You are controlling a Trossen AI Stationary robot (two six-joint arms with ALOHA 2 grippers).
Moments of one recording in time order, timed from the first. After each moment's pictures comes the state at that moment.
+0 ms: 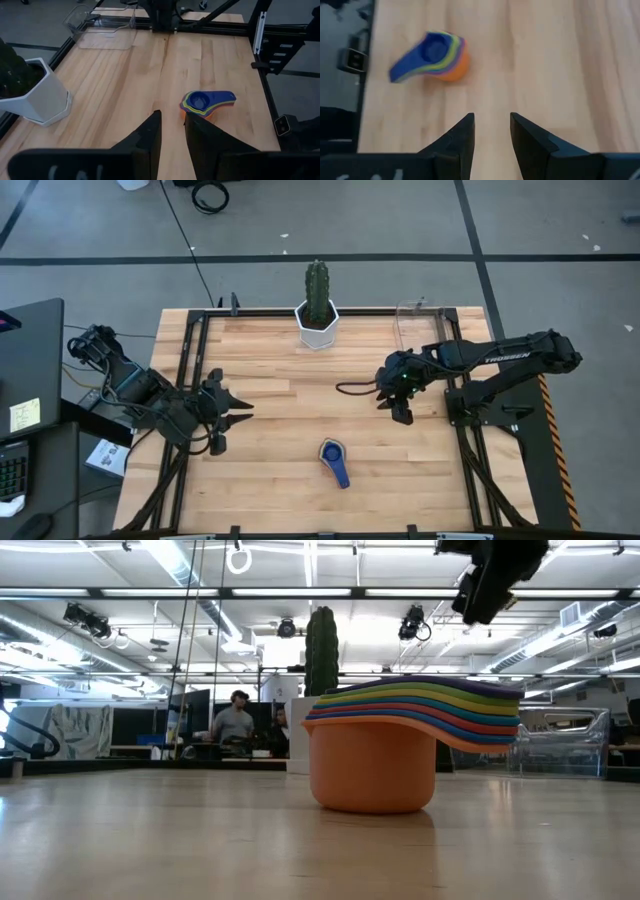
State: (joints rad) left arm -0.68 1.07 1.25 -0.86 -0.71 -0.51; right arm 0.06 1.19 1.03 -0.80 -0.16 0.21
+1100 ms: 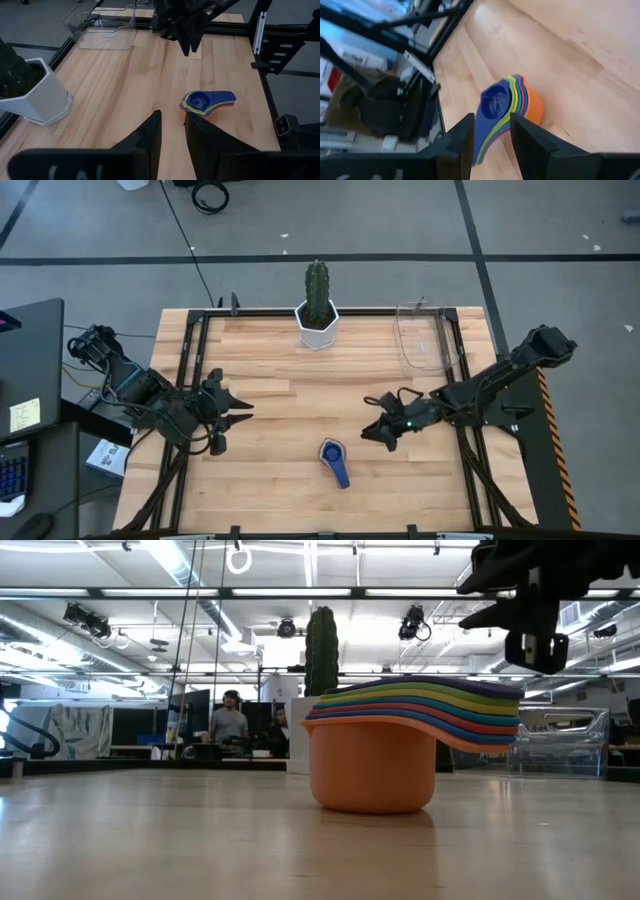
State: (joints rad) left arm -0.68 1.07 1.25 -0.86 -0.71 -0.51; right arm 0.42 1.19 0.54 0.18 0.20 1.09
